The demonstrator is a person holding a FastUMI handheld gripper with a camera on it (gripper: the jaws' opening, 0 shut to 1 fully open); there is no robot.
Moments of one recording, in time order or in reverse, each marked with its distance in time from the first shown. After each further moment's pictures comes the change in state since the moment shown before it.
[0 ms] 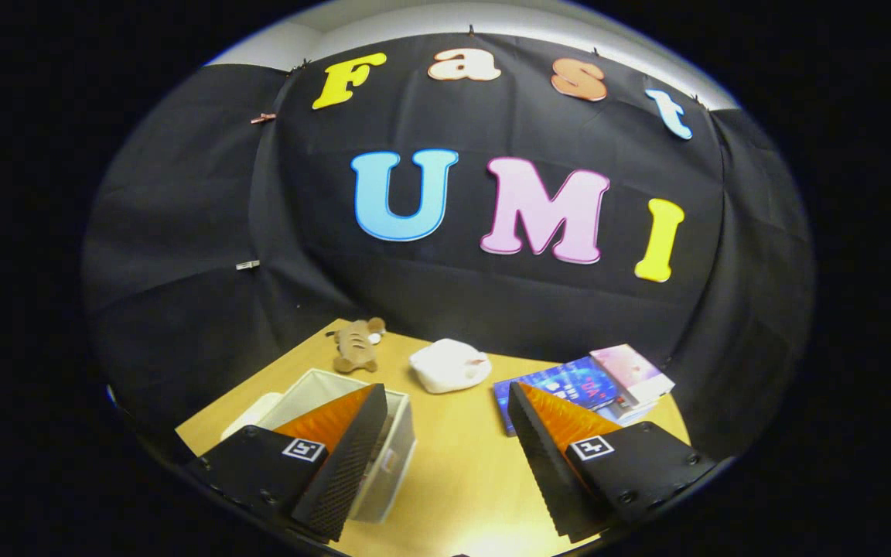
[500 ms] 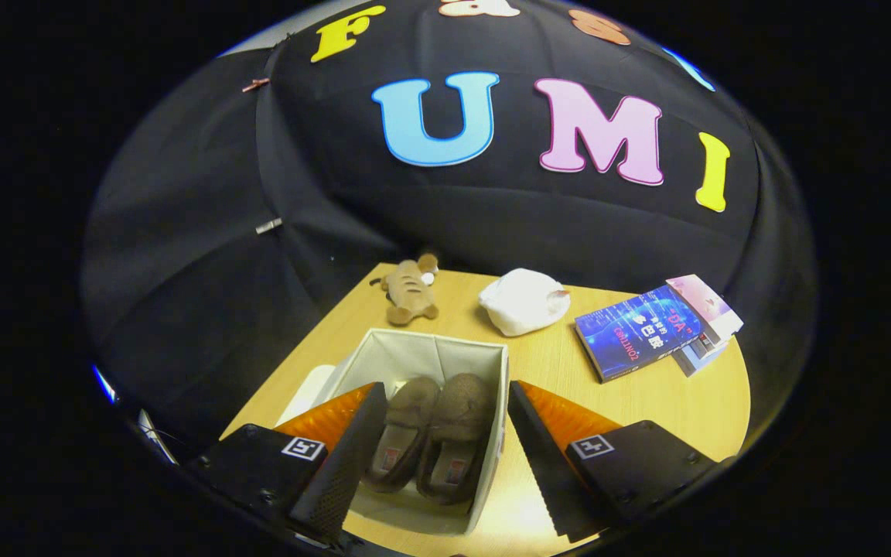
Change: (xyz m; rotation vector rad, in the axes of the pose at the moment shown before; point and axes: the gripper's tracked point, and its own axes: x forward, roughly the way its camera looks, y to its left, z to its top) arm 0.059 0.128 -0.060 0.138 0.264 0.141
